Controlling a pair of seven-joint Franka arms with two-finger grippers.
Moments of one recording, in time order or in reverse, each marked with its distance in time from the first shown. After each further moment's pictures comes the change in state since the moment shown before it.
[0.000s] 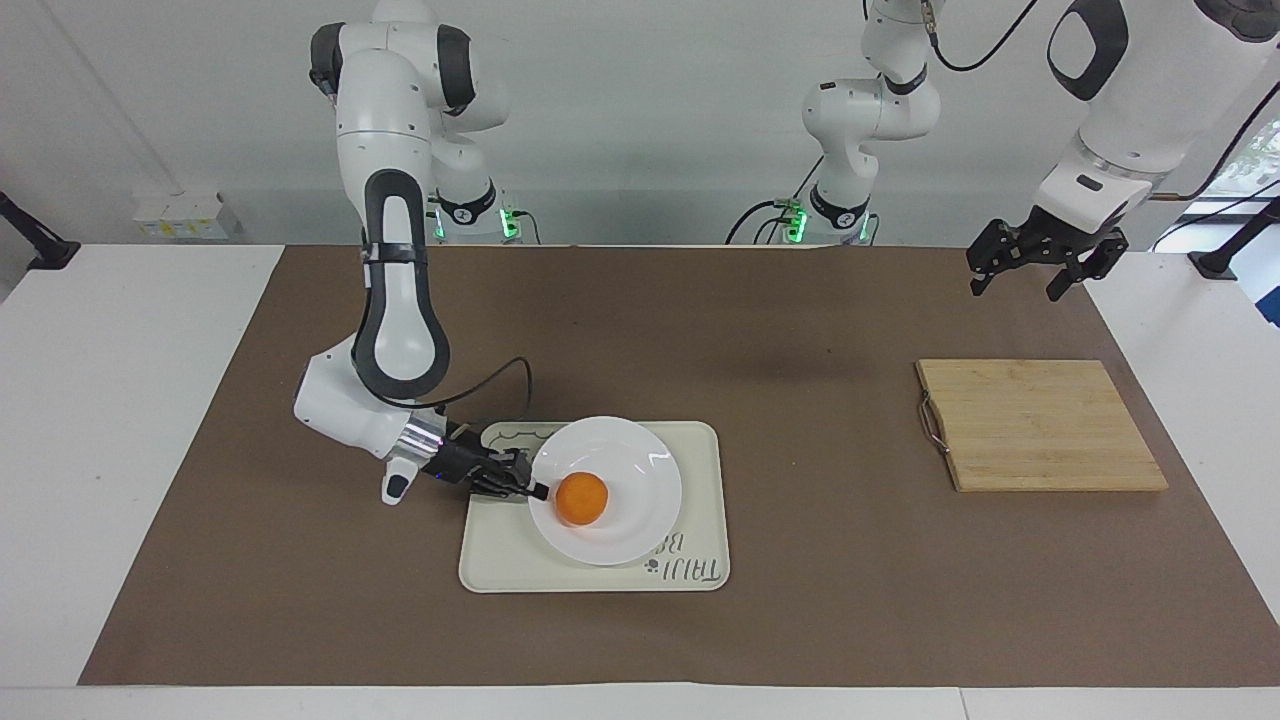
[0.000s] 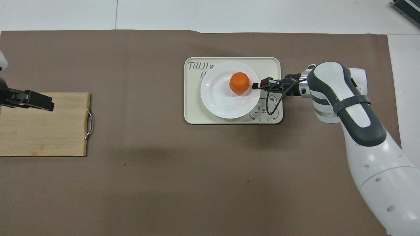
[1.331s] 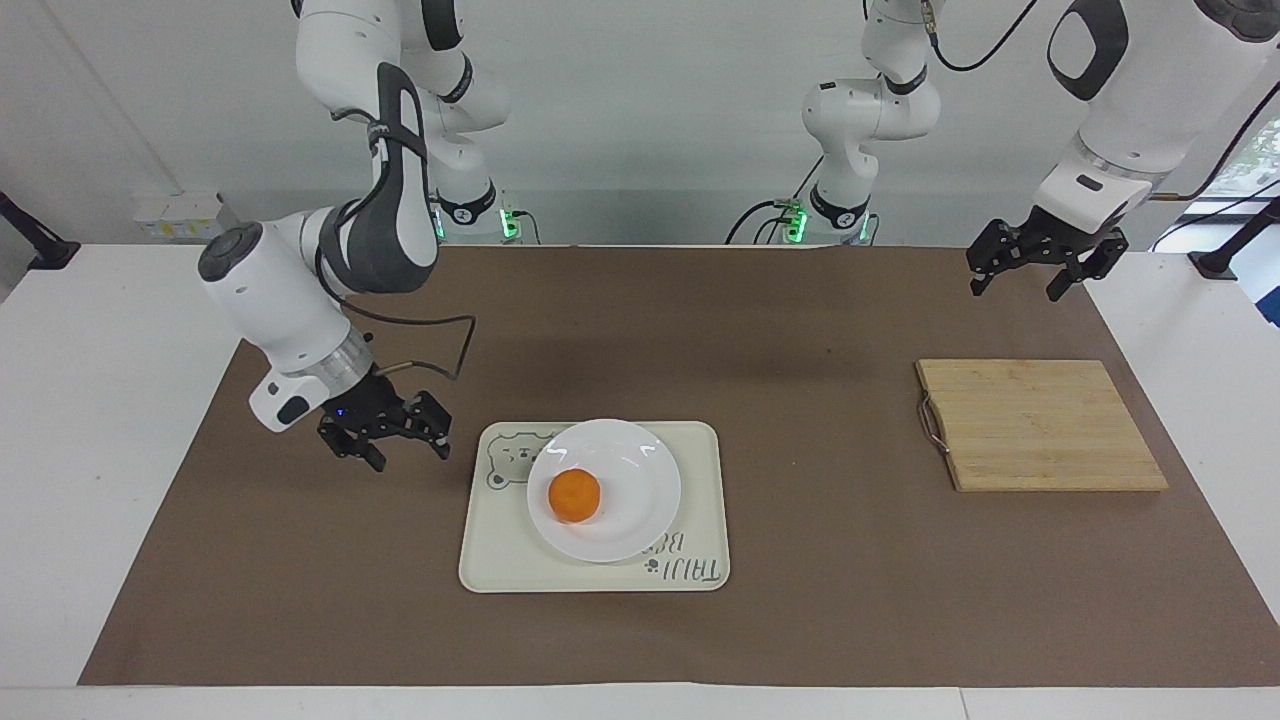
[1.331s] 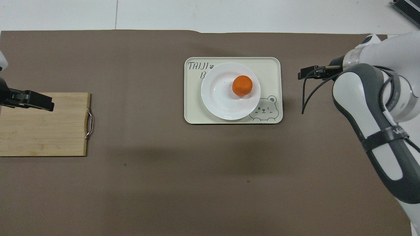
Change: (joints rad) left arm 0.000 0.000 0.000 0.000 0.000 0.000 0.000; right arm -0.003 -0.292 -0.065 0.025 -0.914 -0.036 0.467
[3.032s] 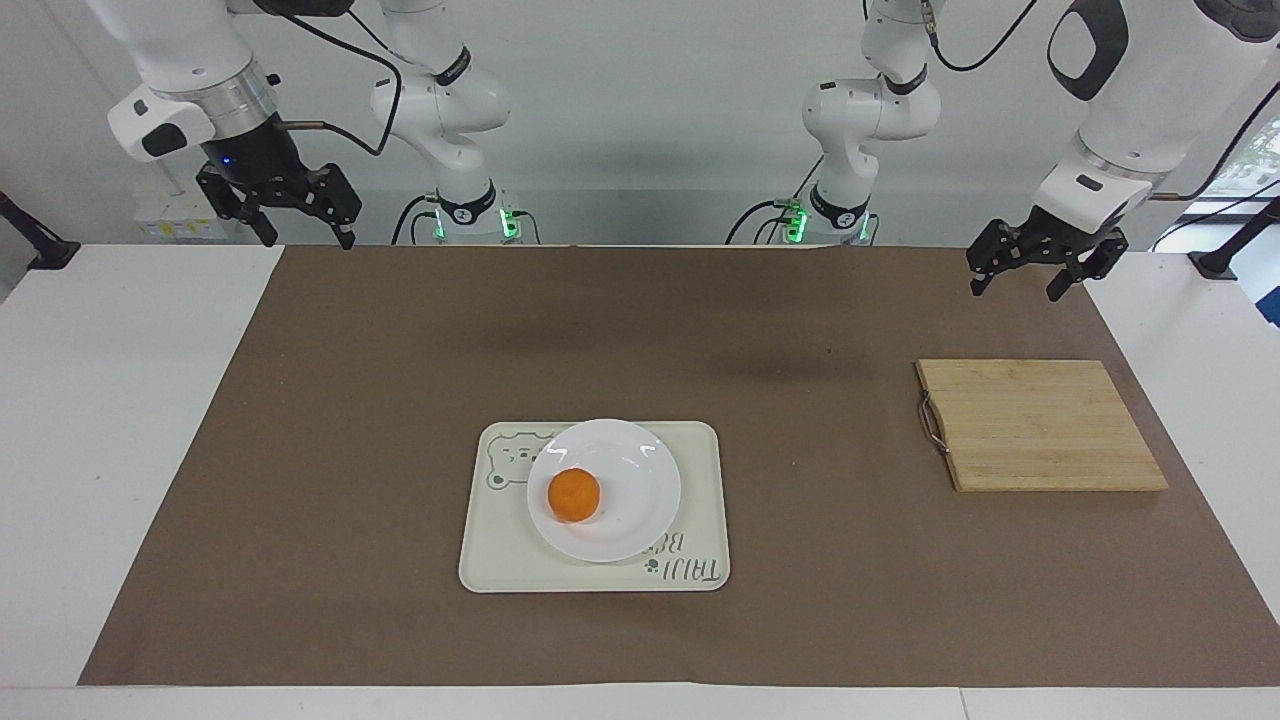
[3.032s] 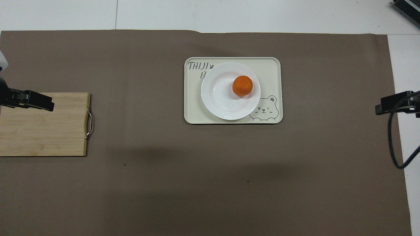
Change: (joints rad) left arm 0.000 0.000 0.000 0.000 0.000 0.000 0.000; right arm -0.064 -0.320 0.026 0.161 -0.278 -0.638 0.144
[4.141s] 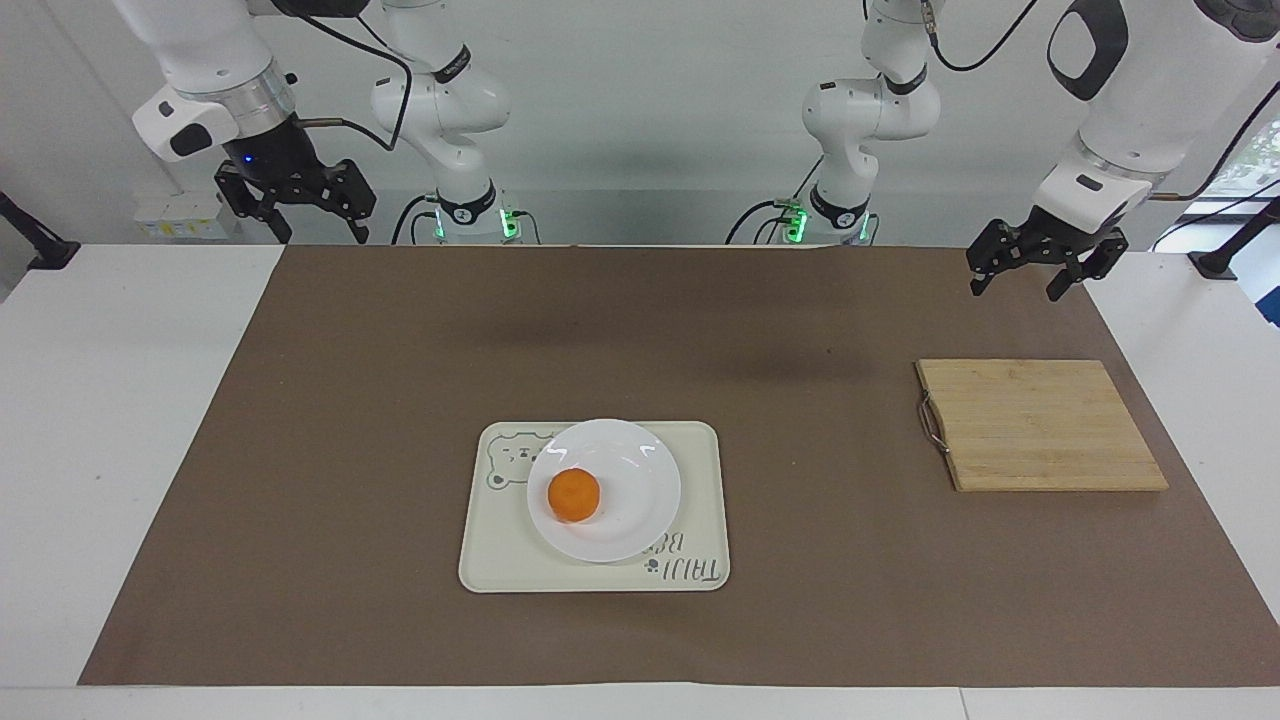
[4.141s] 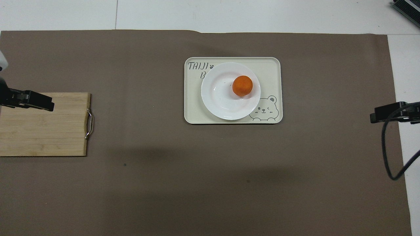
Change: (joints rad) left arm 0.000 0.000 0.000 0.000 0.000 0.000 0.000; right arm -0.026 -0.048 0.057 -0.069 -0.045 0.041 -0.011
